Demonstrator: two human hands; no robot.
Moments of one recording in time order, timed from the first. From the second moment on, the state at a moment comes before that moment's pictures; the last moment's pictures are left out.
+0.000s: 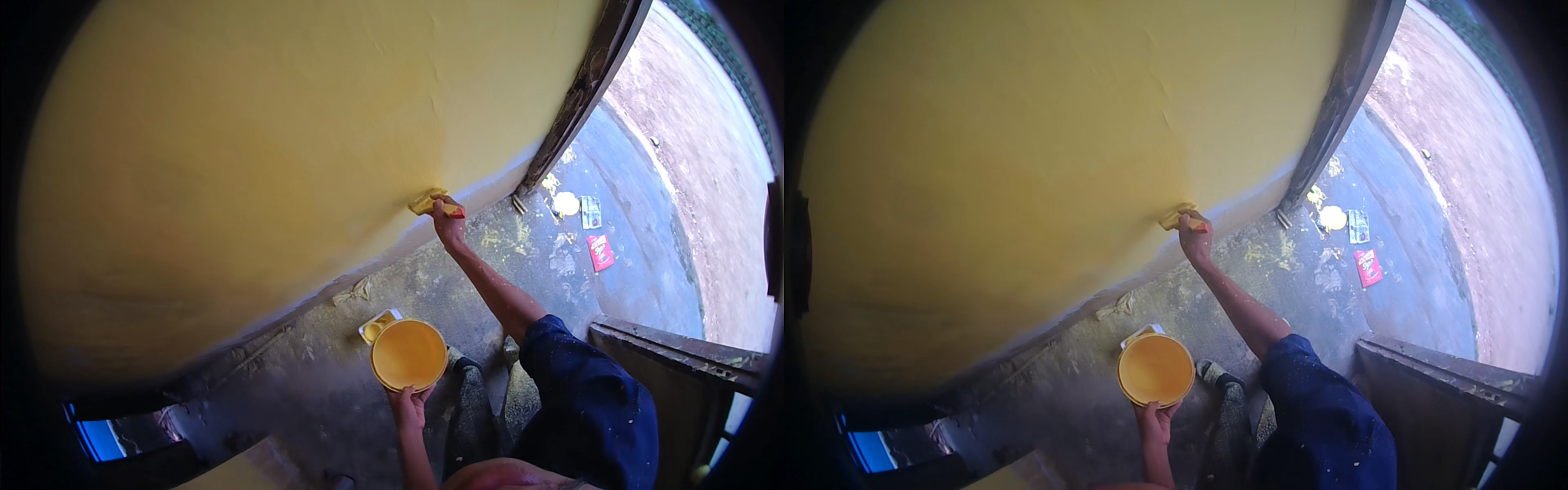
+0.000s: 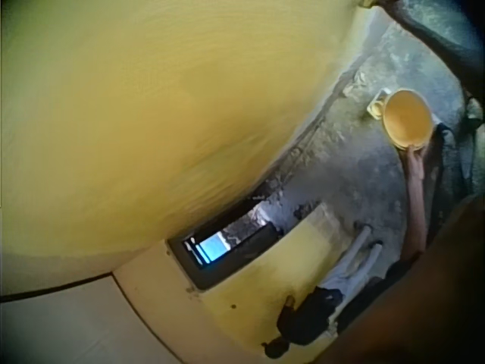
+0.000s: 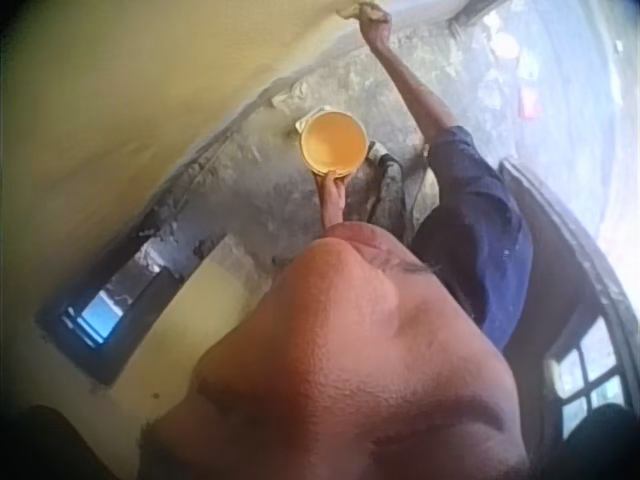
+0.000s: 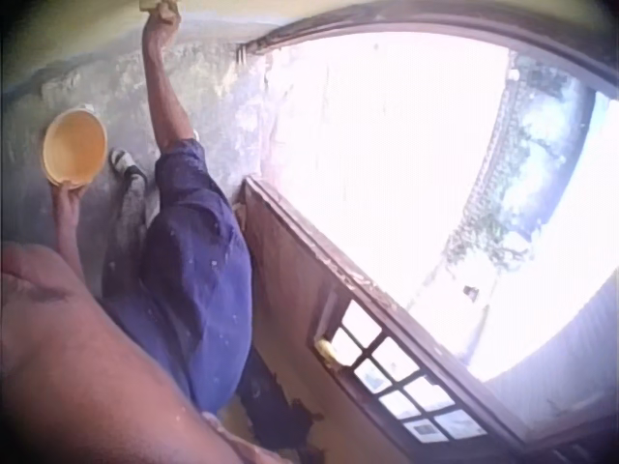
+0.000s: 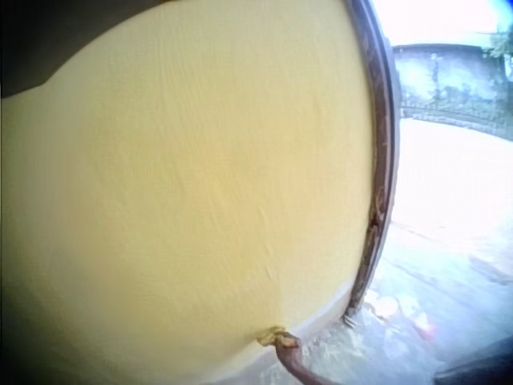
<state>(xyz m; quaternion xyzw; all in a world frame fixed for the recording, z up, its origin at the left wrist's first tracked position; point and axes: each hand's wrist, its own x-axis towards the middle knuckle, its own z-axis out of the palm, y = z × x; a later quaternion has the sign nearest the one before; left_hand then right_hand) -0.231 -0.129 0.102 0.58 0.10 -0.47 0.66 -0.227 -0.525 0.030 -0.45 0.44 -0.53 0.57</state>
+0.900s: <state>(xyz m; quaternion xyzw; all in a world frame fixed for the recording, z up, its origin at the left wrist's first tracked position) -0.272 -0.134 0.096 0.59 0.12 -0.42 0.68 -0.296 -0.563 0.067 -0.61 0.39 -0.58 0.38</state>
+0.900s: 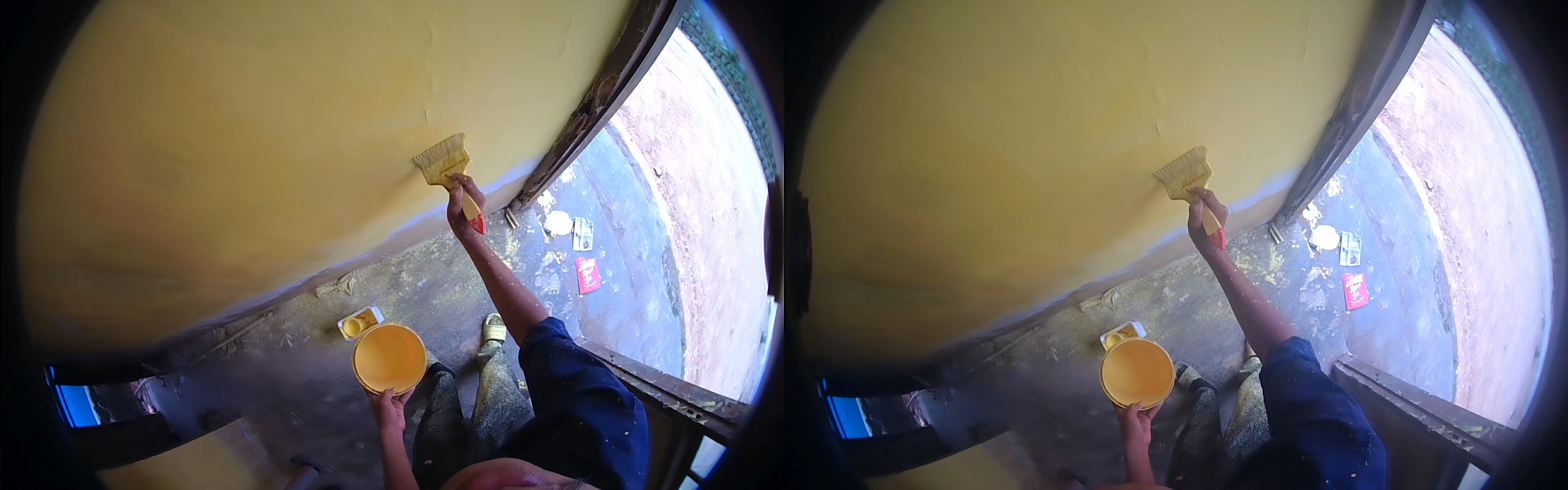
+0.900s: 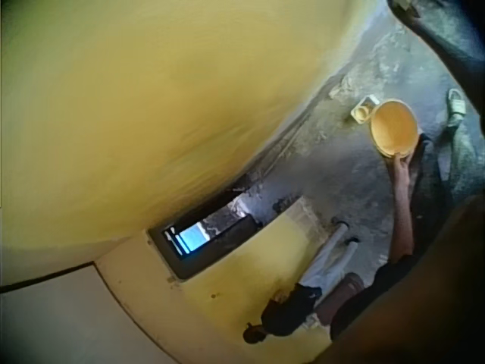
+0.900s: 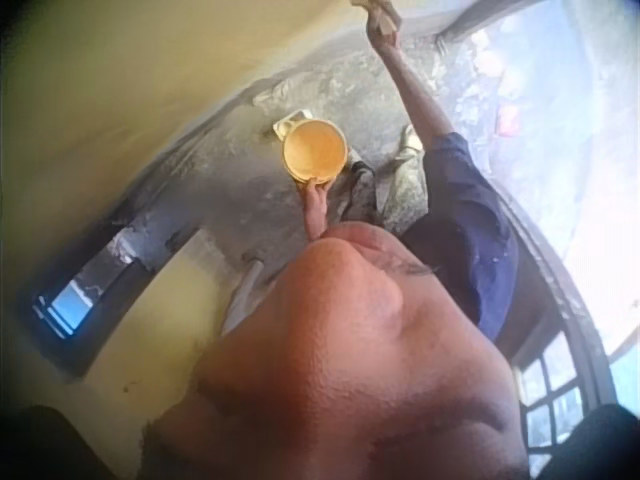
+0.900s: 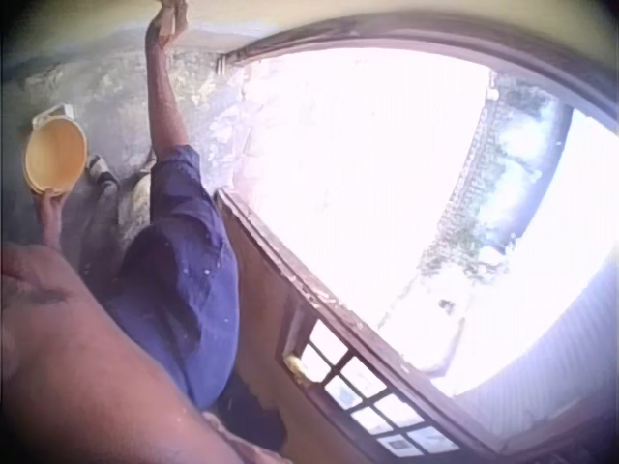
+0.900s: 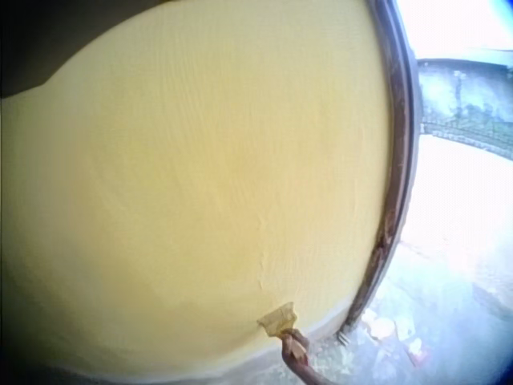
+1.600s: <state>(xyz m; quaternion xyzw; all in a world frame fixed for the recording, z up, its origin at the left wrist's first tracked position) -0.321 -0.177 0.107 0.55 0.13 -0.43 0.70 -0.312 -0.587 -0.024 -0.43 0.42 -0.46 0.65</state>
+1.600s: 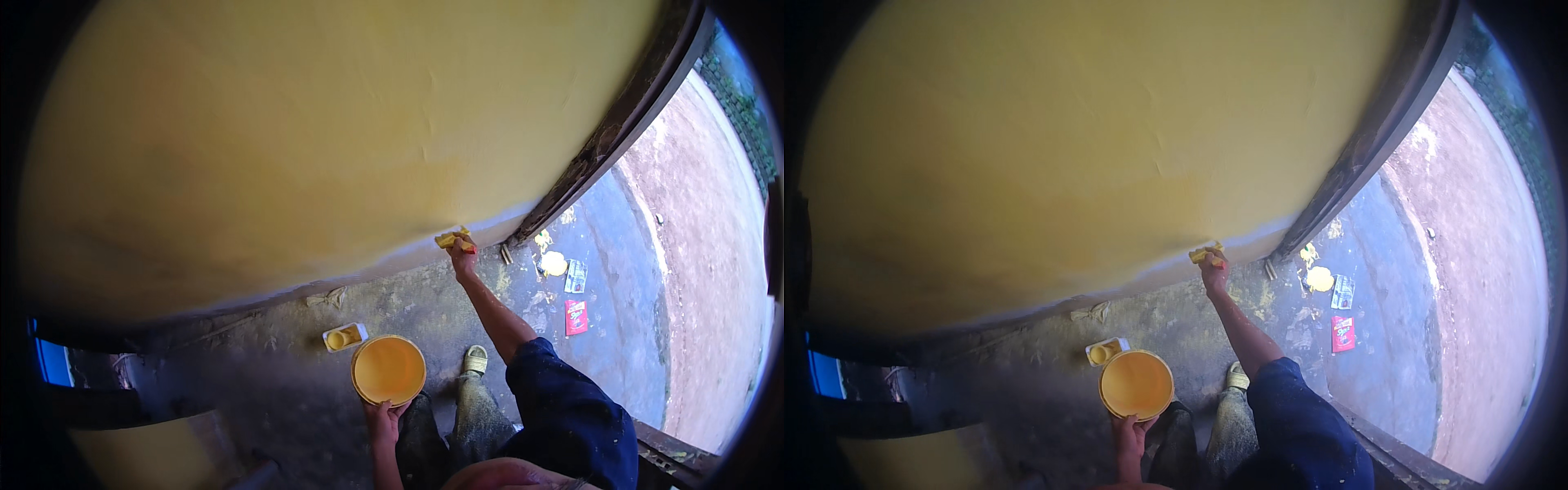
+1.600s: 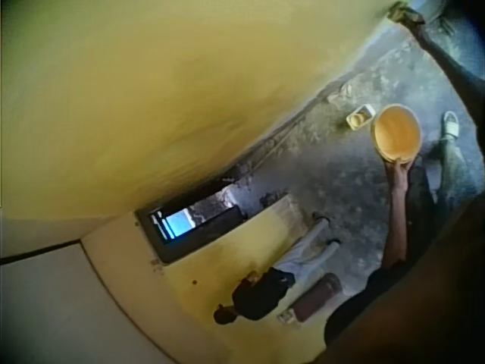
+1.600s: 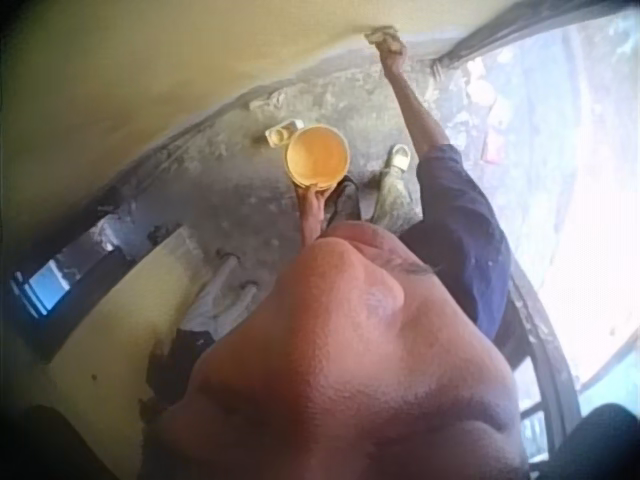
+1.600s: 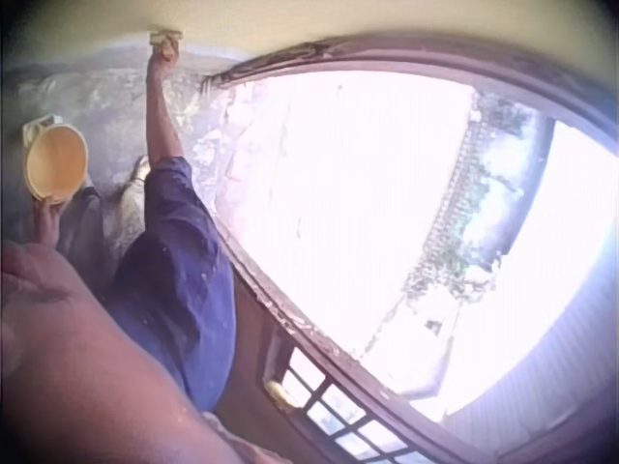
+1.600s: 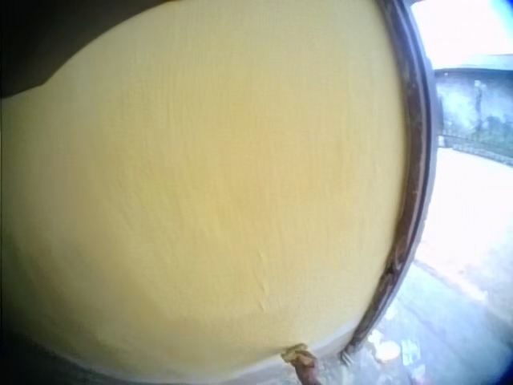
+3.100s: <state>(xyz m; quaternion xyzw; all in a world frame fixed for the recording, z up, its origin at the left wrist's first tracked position) -0.338 -0.184 0.102 0.54 0.13 -0.41 0.73 -0.337 -0.581 0.099 -0.50 0.27 -0.62 0.53</state>
